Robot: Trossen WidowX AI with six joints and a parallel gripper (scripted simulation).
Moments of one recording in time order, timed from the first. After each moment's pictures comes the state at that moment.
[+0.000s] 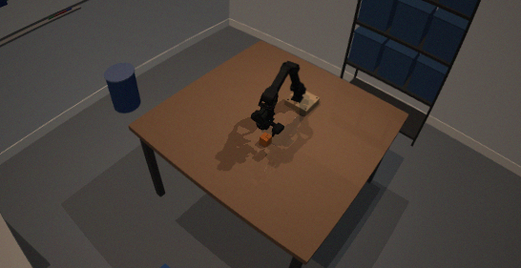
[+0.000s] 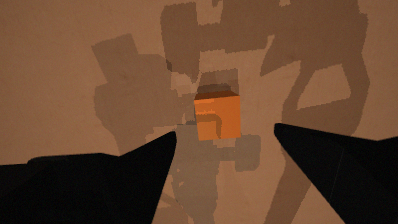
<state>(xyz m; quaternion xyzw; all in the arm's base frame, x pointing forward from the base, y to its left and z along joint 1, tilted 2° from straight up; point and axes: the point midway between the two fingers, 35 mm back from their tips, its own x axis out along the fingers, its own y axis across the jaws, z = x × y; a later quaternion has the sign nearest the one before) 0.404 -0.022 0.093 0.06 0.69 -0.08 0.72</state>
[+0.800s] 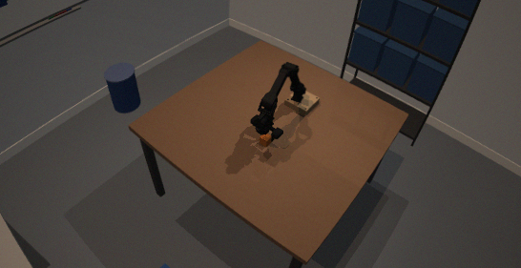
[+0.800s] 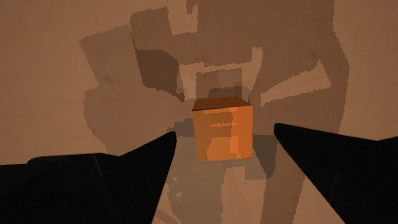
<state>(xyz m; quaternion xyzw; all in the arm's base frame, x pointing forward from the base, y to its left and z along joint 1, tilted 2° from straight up) 0.408 -0.023 0.057 0.06 0.68 -0.08 0.72</state>
